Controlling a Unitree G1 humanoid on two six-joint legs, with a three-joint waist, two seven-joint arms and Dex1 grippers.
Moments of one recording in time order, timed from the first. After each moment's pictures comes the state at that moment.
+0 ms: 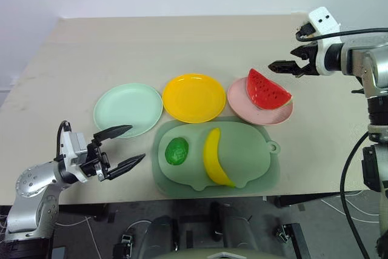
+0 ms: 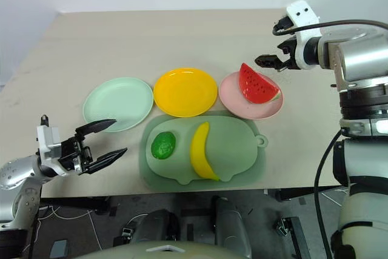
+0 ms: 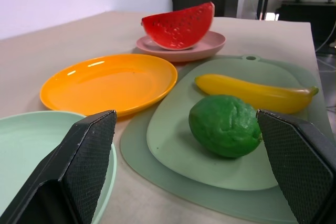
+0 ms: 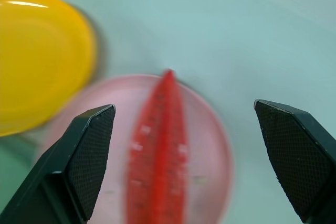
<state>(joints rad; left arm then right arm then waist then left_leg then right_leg) 0.10 0.62 0.29 -0.14 -0.62 -0.05 -1.20 -1.08 -0.86 0.13 0.22 0.25 1.08 0.88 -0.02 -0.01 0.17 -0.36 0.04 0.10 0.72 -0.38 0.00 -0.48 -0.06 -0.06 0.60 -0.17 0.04</state>
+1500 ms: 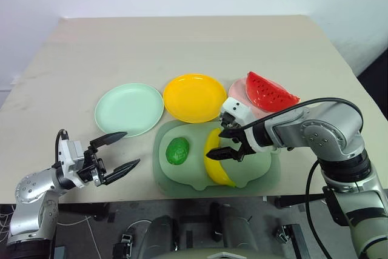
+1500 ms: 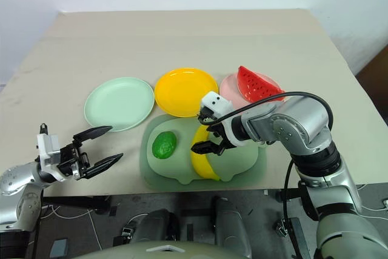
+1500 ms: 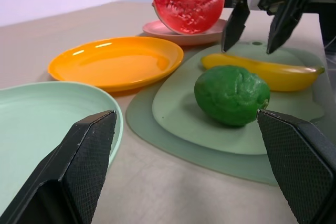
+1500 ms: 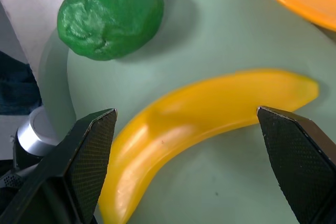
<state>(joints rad) 0.10 0.60 0.29 0.01 -0.60 -0.17 -1.27 -0.75 -0.61 0.21 -0.41 0.86 1.61 0.44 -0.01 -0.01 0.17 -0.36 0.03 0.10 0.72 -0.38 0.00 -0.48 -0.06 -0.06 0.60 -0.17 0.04</state>
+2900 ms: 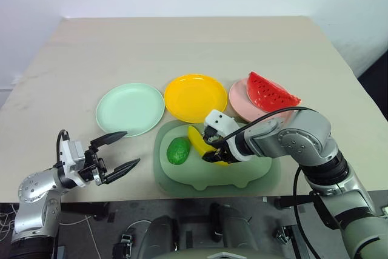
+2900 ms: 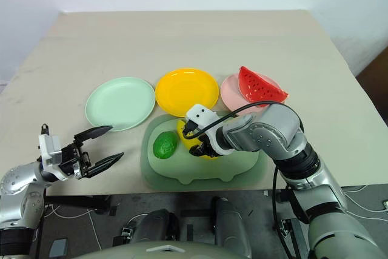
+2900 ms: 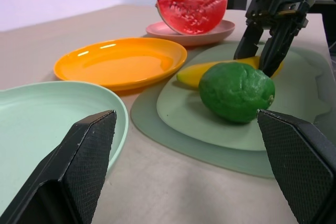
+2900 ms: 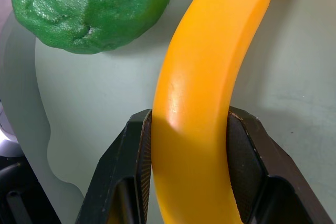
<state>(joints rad) 0.08 0.59 0.28 0.05 -0.59 -0.20 -1.28 -0.74 -0.53 0.34 -0.38 0.87 1.60 0.22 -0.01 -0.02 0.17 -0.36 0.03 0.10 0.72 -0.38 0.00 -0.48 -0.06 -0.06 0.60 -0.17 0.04</state>
